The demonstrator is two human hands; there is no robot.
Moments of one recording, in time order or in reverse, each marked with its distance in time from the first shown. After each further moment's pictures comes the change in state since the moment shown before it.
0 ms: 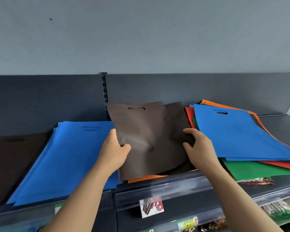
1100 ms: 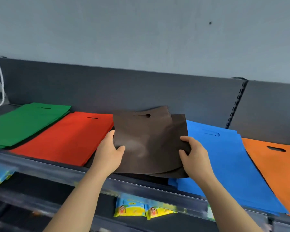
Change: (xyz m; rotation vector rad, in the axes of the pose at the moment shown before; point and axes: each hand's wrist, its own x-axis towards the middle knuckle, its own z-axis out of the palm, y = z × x) left_hand -0.044 -0.213 -0.343 0.188 0.418 -0.223; right_hand -0.096 -0.283 0.273 0.186 -0.323 -0.232
